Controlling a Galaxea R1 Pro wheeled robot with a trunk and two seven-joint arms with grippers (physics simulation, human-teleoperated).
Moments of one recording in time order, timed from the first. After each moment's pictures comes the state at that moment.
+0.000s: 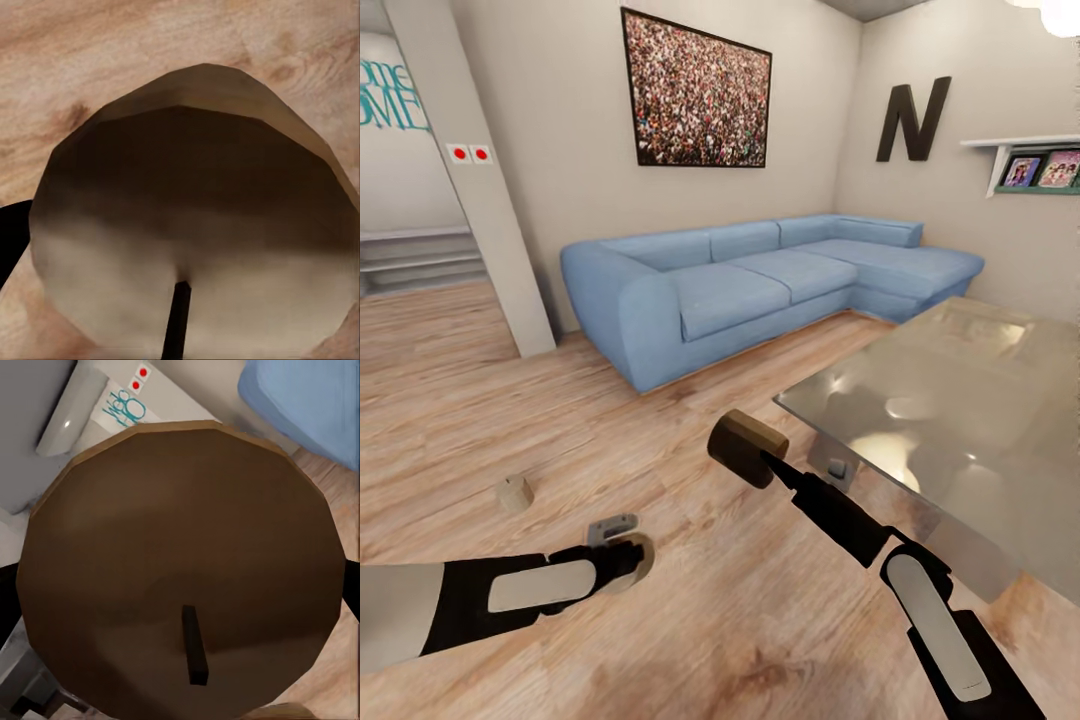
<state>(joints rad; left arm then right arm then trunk) -1.04 0.48 -1.73 -1.30 2.02 -0.17 0.80 -0.32 -0.11 0.17 -1.56 -1.04 0.45 0.35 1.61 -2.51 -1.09</state>
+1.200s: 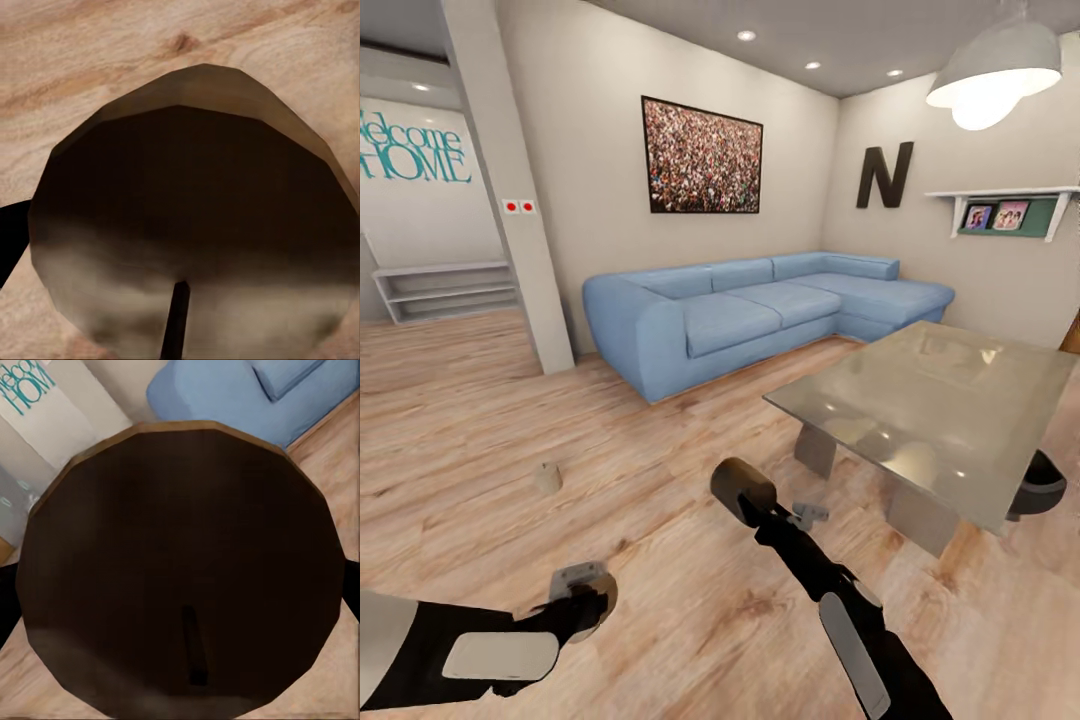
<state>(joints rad) -1.04 0.54 -2.03 -1.35 2.03 -0.40 0.80 -0.32 0.07 0.18 -1.20 -0.57 0.12 0.25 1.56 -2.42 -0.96</state>
